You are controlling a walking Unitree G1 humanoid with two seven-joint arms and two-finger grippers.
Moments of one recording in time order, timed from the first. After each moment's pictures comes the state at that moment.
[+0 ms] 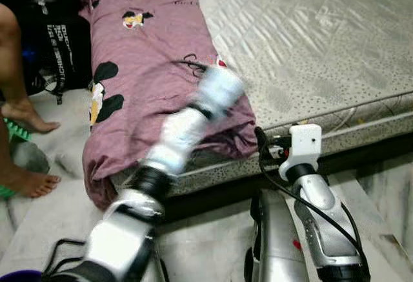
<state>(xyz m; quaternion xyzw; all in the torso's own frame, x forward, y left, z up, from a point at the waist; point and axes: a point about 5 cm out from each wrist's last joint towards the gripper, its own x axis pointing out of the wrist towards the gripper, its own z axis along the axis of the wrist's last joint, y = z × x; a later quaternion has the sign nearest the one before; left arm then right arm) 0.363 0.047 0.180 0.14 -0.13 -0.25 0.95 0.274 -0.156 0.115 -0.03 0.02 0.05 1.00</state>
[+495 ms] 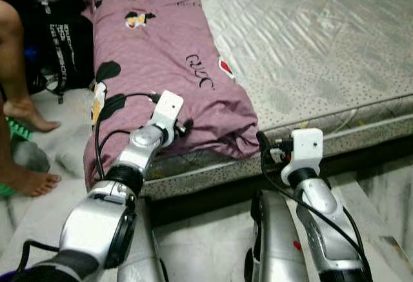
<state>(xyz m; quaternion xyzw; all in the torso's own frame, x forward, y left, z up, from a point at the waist) 0.372 0.113 0.096 0.15 0.17 -0.21 0.95 0.267 -0.161 0.109 -0.03 0.04 0.05 1.00</state>
